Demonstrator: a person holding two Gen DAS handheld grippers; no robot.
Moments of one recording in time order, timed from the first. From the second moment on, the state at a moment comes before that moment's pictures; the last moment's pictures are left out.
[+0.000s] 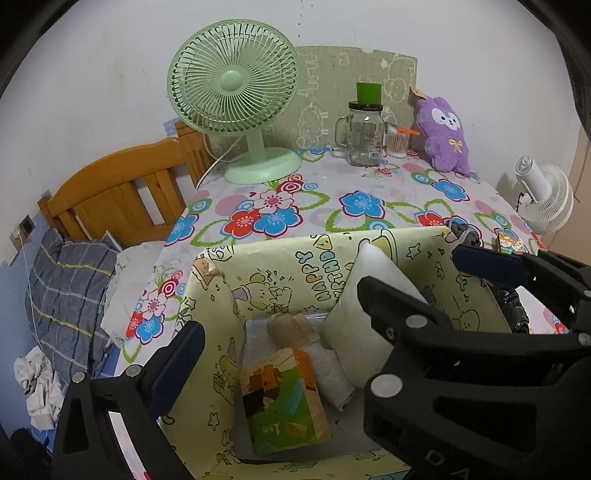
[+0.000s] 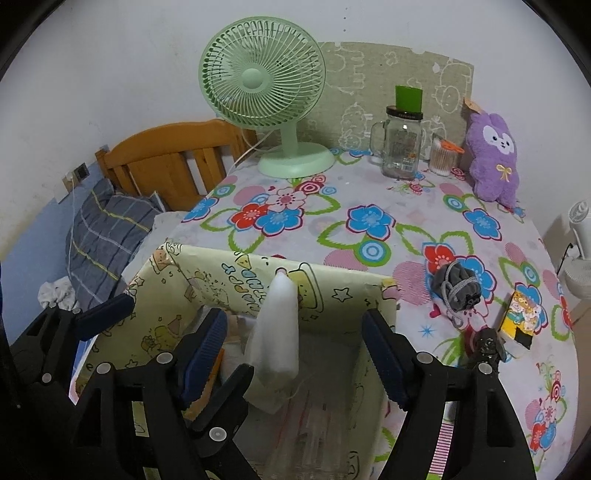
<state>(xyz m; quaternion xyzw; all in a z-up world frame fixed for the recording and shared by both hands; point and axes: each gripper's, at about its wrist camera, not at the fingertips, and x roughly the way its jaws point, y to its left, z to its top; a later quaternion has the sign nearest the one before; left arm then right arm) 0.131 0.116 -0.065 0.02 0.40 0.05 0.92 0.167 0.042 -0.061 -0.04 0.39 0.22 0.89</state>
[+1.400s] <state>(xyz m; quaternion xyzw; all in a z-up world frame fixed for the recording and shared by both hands) 0.084 0.036 -0.016 0.03 0.33 0.02 0.94 0.107 -0.047 -0.008 -0.03 0.31 0.16 0.94</state>
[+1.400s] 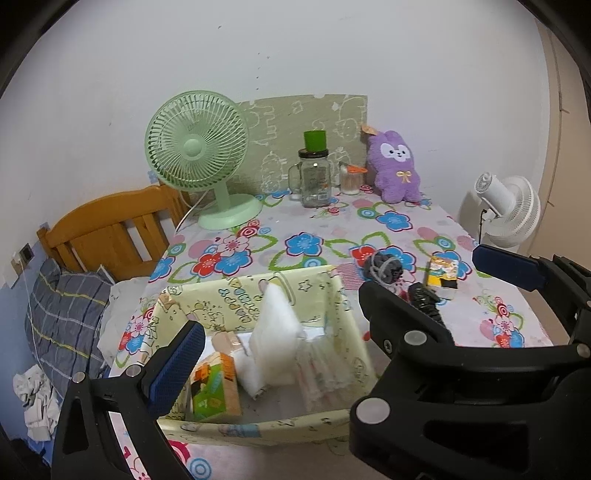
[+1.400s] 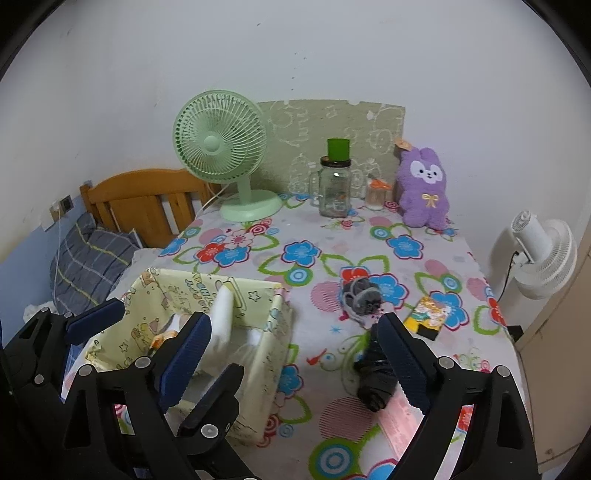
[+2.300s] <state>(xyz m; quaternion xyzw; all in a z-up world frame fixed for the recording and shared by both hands) 0.062 -0.051 -0.015 0.04 0.32 -0.05 0.94 0.073 -0.137 -0.006 -0.02 0.29 0.13 0.95</state>
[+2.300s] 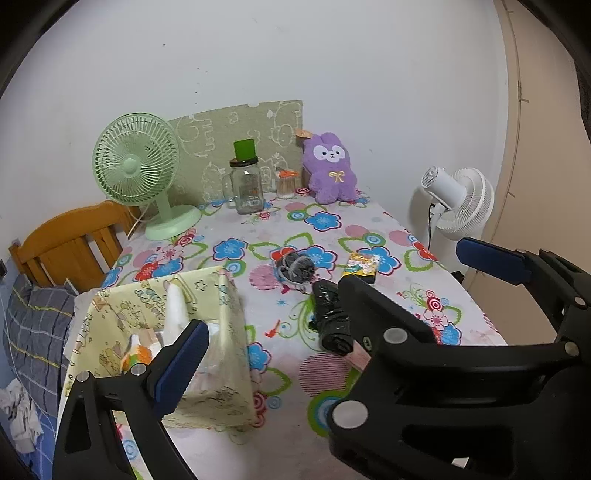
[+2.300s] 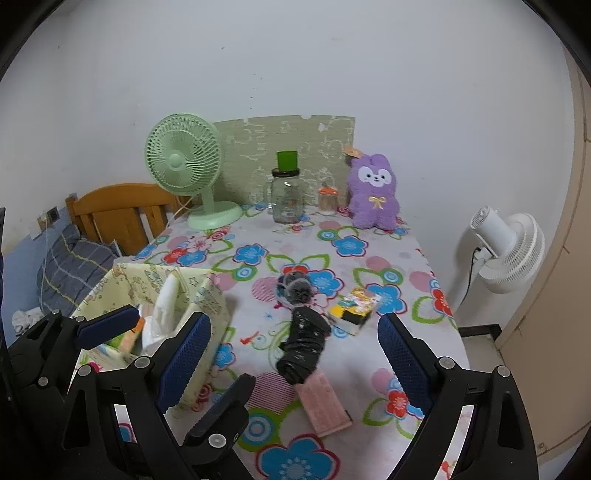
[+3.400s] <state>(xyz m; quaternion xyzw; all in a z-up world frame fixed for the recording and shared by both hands) 0.086 -0.091 -0.094 0.06 0.41 -0.08 0.90 0.099 -0.173 -0.085 -0.03 0.36 0.12 0.92</state>
